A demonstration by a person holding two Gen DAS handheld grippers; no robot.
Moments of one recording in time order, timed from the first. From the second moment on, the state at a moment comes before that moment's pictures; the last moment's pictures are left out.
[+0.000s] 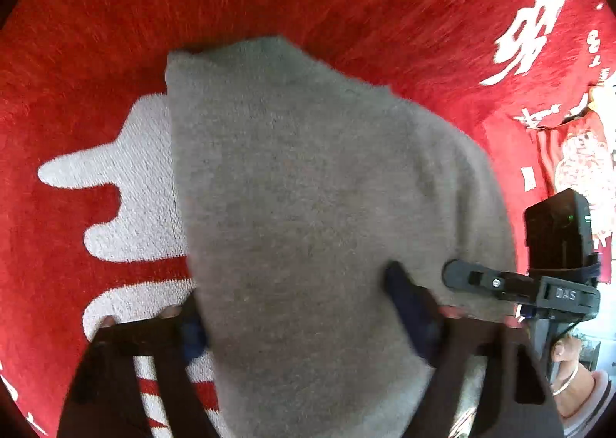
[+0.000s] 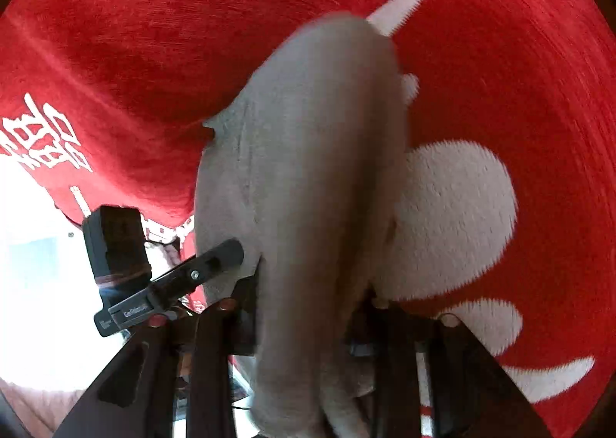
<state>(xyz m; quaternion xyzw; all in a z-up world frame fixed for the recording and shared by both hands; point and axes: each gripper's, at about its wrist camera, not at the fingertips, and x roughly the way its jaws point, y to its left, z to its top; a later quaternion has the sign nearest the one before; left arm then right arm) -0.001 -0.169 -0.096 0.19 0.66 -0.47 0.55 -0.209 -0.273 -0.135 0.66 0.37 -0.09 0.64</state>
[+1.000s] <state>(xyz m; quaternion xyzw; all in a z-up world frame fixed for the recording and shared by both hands) 0.076 0.016 -0.008 0.16 0.64 -0.48 0.57 -0.121 -0.121 -0.057 0.70 0.32 -0.02 0.64</state>
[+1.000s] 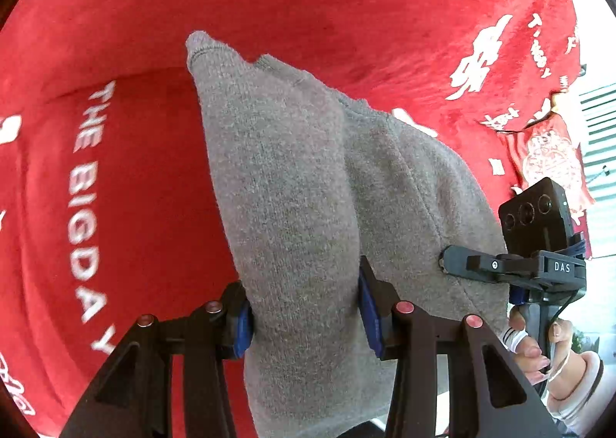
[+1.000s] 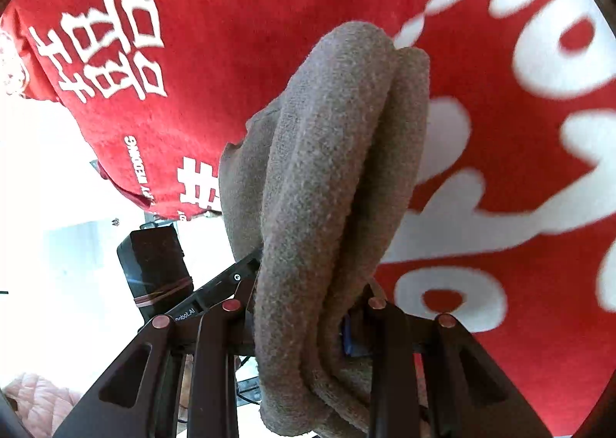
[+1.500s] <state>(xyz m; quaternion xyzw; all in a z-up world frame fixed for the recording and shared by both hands) 0.118 0.094 -0.032 0.17 0.63 -0.41 0.64 -0.079 -0.096 -0.066 0.55 0.50 -0.16 0.65</state>
